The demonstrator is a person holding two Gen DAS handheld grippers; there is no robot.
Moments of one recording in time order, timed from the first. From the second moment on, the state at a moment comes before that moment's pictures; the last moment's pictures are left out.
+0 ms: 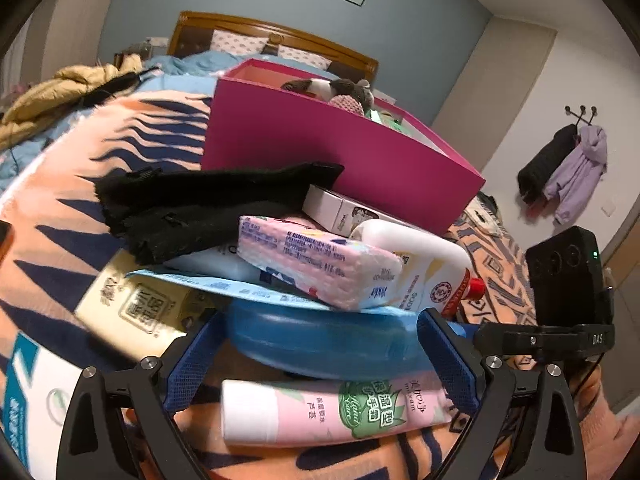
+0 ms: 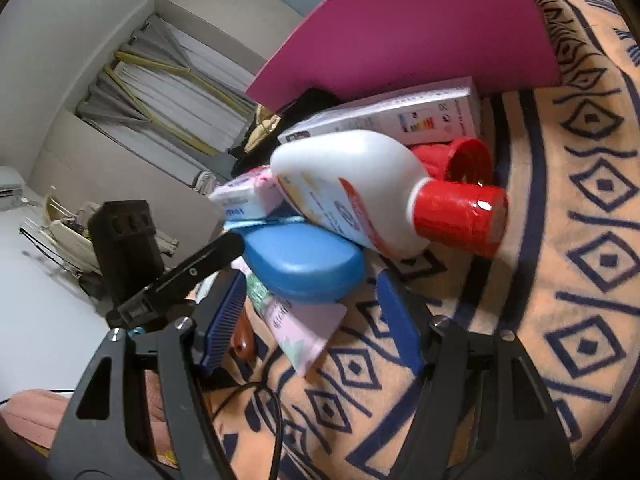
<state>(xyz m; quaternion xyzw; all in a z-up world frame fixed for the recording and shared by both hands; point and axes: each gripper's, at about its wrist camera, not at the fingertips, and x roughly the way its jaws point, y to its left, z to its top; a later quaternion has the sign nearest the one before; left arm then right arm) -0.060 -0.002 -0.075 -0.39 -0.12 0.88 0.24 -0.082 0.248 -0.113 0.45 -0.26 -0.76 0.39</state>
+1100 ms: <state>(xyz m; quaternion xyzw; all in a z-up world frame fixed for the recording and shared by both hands) -0.030 -0.004 -0.079 -0.41 -0.16 0.85 0.31 -0.073 0.244 -0.111 0.45 -0.24 -0.78 0.38</state>
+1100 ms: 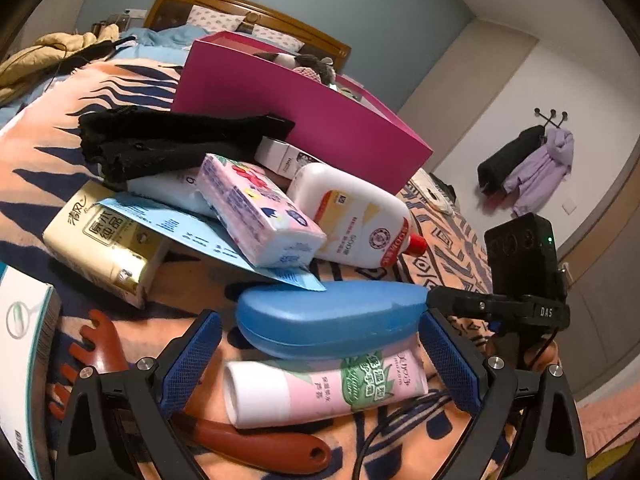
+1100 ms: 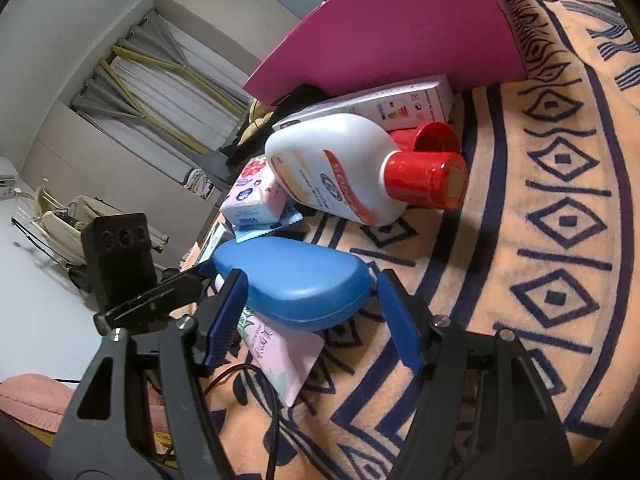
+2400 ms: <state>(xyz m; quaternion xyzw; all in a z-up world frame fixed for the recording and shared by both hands) -0.020 0.005 -0.073 -0.39 -0.19 0.85 0.28 -0.056 0.260 -0.109 0.42 -0.25 -0.79 0.37</state>
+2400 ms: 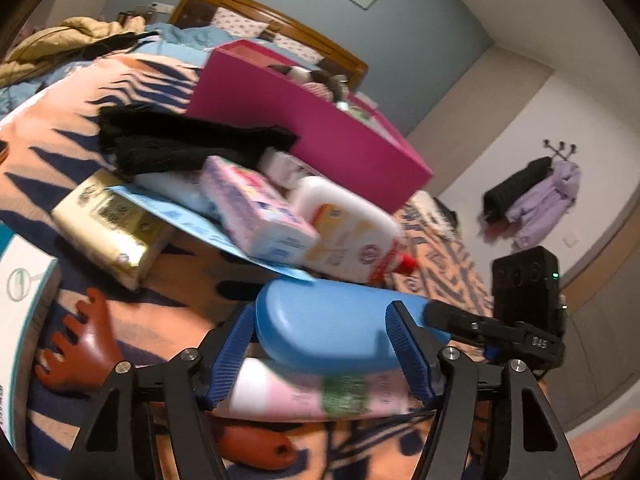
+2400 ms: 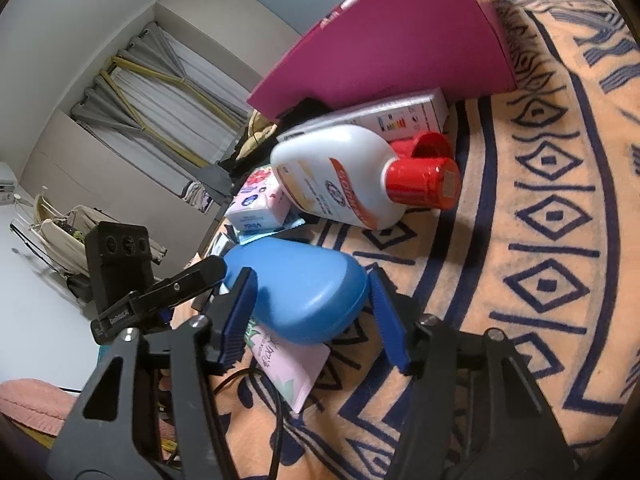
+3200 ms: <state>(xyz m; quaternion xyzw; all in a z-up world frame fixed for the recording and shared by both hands) -0.026 0.037 -0.072 -0.42 -0.15 0.83 0.33 -0.032 0.281 -0.122 0.43 -0.26 -0.78 0.37</state>
